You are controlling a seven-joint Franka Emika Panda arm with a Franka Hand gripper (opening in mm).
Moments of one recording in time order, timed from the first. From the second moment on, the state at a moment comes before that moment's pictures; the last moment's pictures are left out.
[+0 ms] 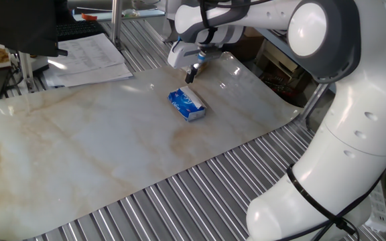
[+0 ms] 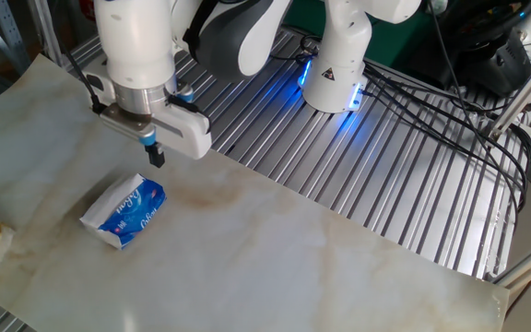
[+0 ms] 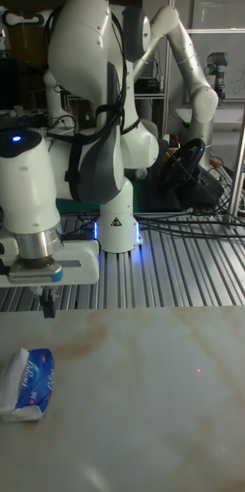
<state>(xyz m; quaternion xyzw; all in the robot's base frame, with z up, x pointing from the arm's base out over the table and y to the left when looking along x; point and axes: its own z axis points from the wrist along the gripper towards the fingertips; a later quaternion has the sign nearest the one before) 0.557 -0.128 0.233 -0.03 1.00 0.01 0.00</state>
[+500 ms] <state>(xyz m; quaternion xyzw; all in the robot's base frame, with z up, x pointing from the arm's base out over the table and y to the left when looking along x) 0.557 -0.128 0.233 0.04 1.00 0.01 0.00</state>
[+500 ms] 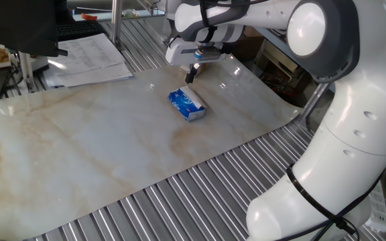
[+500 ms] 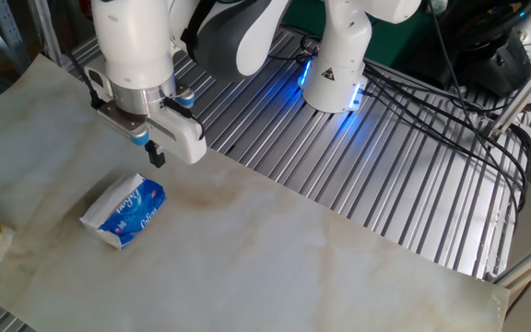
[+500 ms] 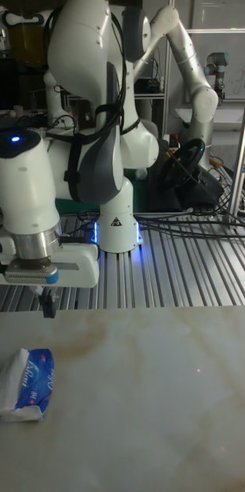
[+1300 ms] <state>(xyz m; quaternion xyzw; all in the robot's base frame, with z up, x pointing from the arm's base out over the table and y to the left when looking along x) 0.557 -0.128 0.233 0.02 1.00 -0.01 0.00</state>
